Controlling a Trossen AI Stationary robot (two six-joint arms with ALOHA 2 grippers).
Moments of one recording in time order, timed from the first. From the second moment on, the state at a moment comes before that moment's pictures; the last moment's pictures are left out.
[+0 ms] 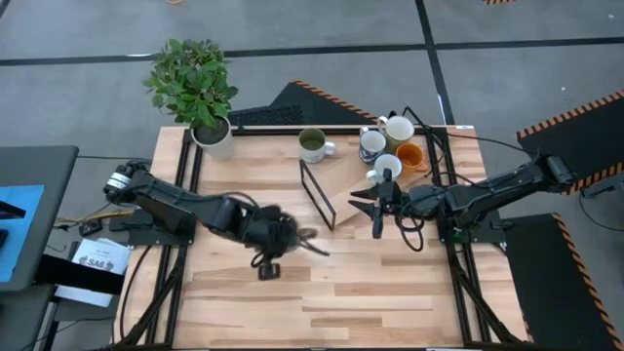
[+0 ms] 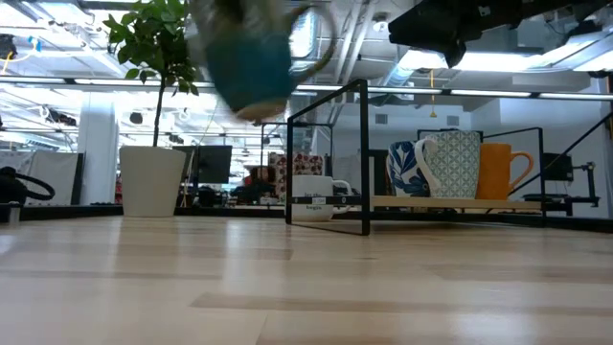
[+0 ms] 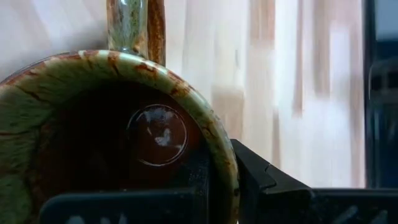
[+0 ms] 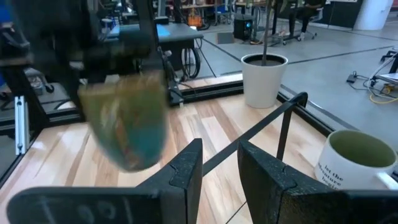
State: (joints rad) left arm -0.31 1.57 1.43 -0.85 -0.15 -0.36; right arm 0.20 1.03 0.59 0.29 0.45 0.15
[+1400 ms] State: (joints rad) left arm 0.28 2.19 2.13 -0.89 0.05 0.11; right arm 0.37 0.89 0.59 0.30 0.45 0.02
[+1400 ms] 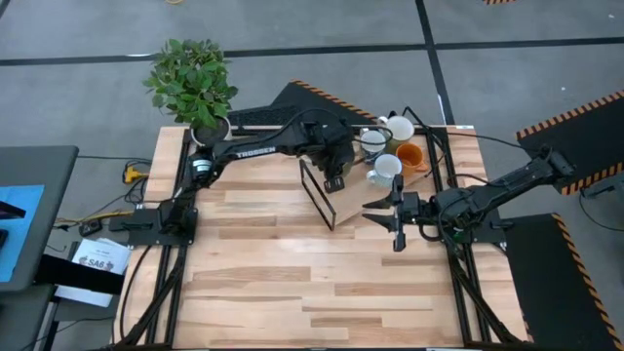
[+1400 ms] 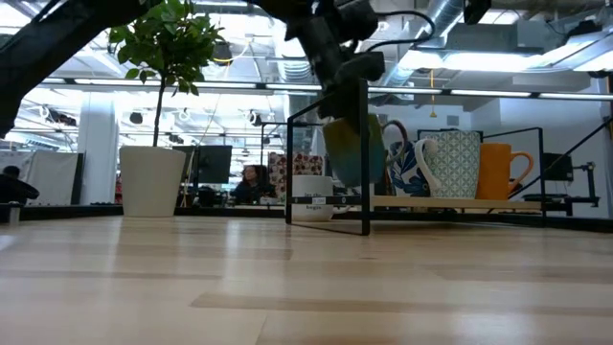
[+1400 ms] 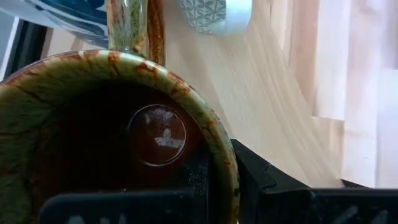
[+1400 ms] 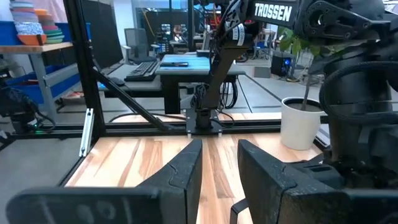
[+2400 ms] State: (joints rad) left arm 0.29 2.22 2.11 -0.81 0.09 0.40; right arm 0.36 0.89 0.59 0.30 0.45 0.02
